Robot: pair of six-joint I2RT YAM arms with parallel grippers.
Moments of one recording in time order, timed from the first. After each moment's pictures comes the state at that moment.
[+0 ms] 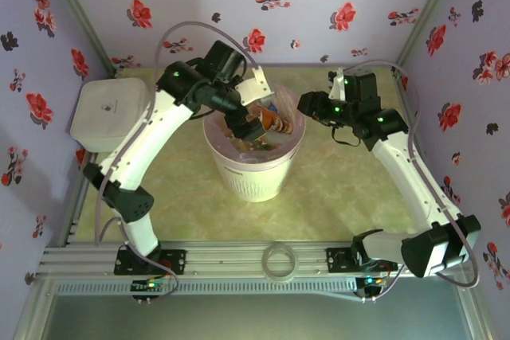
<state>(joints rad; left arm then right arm) -0.73 1.76 2.17 -1.32 0.24 0.46 0.33 1.26 1.31 -0.64 -0.43 0.66</state>
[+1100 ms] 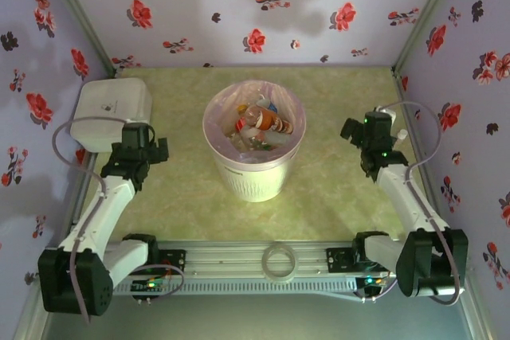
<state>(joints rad) -0.11 1.03 0.68 -0.39 -0.38 -0.11 0.06 1.12 0.69 -0.23 0.26 0.39</state>
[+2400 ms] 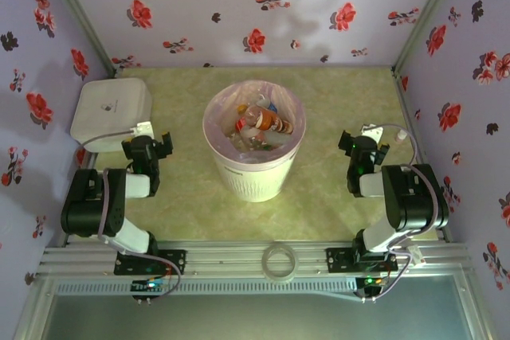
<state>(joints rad) -0.04 1.54 0.38 0.78 -0.30 -0.04 0.05 1.56 0.35 0.81 0.39 0.16</state>
